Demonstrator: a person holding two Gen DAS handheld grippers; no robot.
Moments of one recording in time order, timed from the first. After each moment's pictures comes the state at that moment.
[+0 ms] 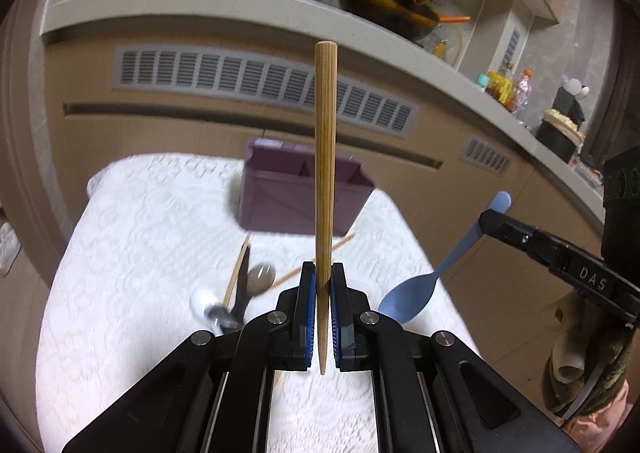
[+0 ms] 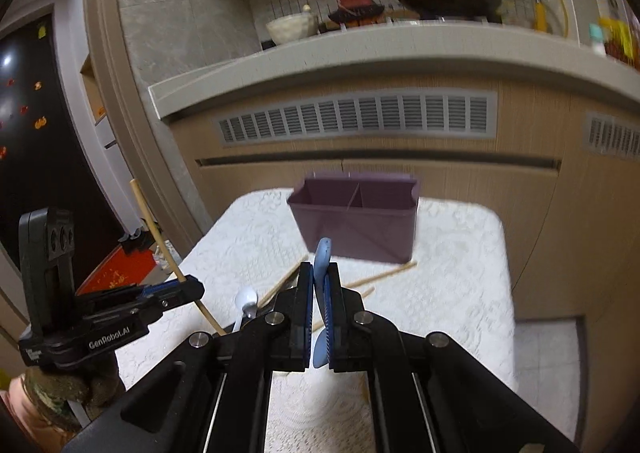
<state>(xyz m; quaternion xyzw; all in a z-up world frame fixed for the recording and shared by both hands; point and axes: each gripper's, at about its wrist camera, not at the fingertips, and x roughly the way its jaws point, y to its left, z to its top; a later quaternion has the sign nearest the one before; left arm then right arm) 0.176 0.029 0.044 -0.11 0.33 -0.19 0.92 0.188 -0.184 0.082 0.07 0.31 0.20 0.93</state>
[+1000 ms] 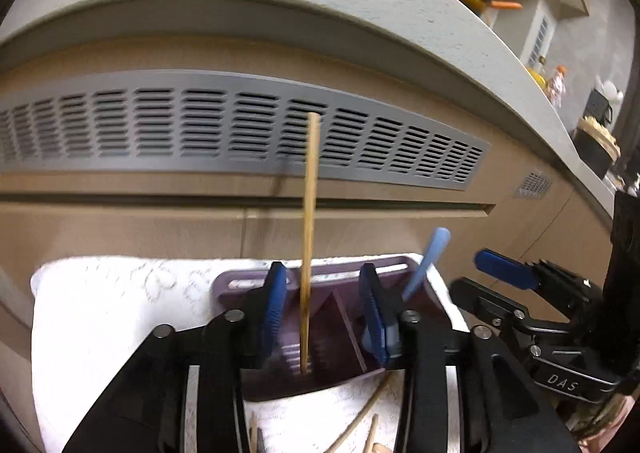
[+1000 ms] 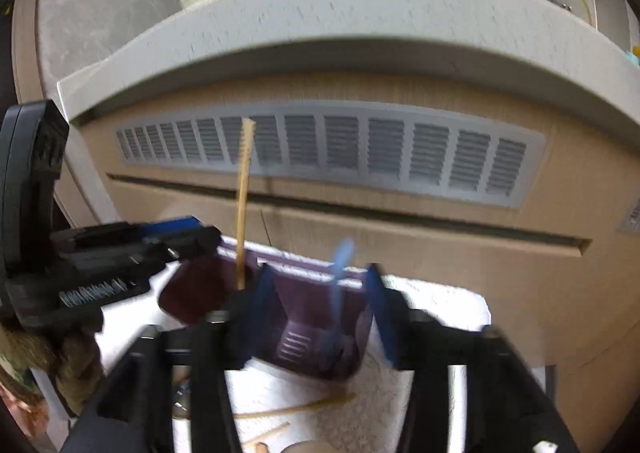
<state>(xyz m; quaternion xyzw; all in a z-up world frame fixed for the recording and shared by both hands) 0.432 0.002 0.032 -0.08 0.36 -0.20 0.91 0.397 -0.186 0.036 0.01 0.34 0.13 0.93</state>
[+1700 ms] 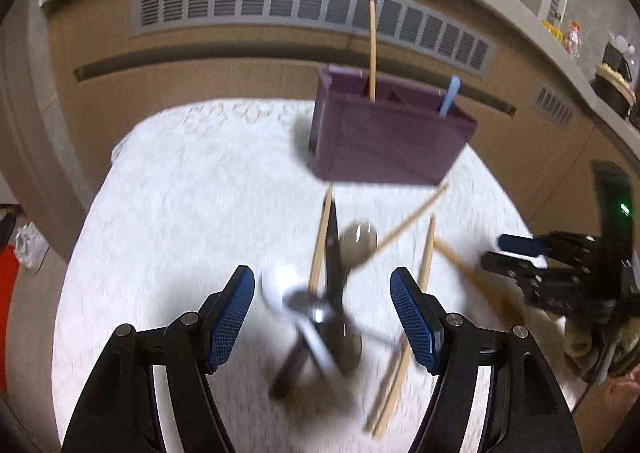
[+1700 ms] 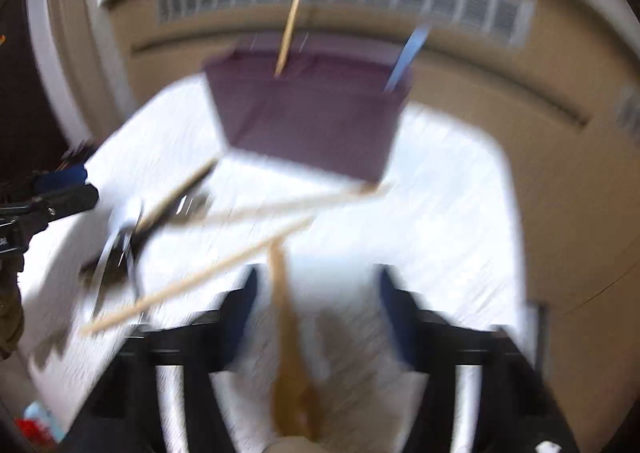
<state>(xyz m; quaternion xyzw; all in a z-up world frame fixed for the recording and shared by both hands) 0.230 0.060 -0.050 -0.04 0.41 -0.13 0.90 0.268 -0.164 -0.069 -0.03 0.48 0.16 0.86</state>
